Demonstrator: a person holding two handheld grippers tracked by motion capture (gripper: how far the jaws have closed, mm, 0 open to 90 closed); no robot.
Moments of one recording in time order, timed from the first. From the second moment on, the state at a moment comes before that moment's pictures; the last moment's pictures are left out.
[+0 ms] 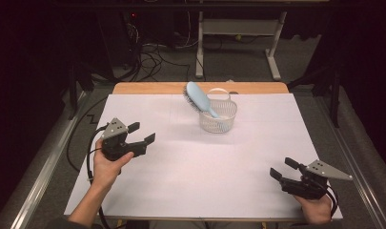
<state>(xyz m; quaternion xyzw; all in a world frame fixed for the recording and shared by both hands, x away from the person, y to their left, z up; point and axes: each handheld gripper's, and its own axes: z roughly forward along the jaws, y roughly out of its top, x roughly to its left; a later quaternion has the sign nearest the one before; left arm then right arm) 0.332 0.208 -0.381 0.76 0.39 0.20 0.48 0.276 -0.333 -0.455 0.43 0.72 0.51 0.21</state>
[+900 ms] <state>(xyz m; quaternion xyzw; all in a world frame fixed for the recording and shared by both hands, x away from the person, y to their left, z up) 0.318 0.224 -0.395 0.75 0.41 0.20 0.49 0.275 -0.332 -0.455 0.43 0.72 0.51 0.21</state>
